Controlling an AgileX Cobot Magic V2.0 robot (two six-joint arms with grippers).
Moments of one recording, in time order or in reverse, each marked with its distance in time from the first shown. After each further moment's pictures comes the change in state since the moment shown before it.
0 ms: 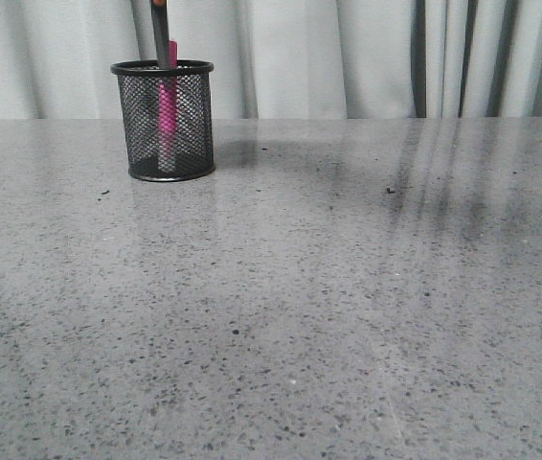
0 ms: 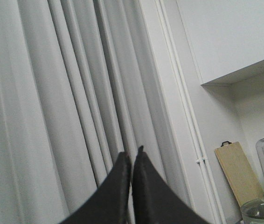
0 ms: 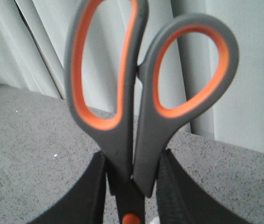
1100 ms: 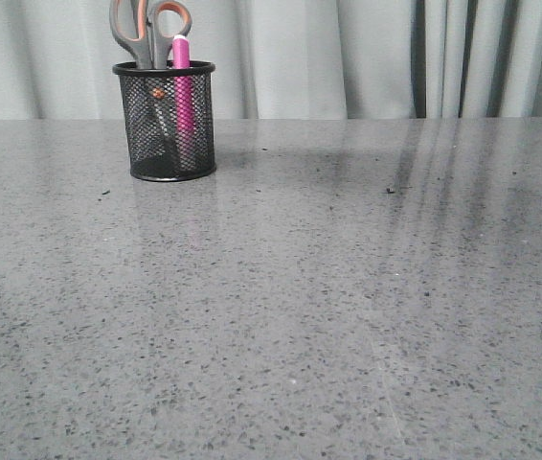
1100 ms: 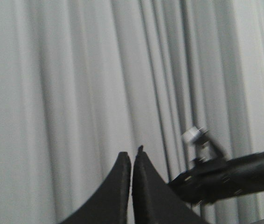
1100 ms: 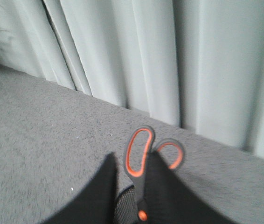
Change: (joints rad) left arm 0.000 -0.201 0.312 -0.034 -0.320 0.000; right arm 0.040 -0.361 0.041 -0.016 0.405 -0.074
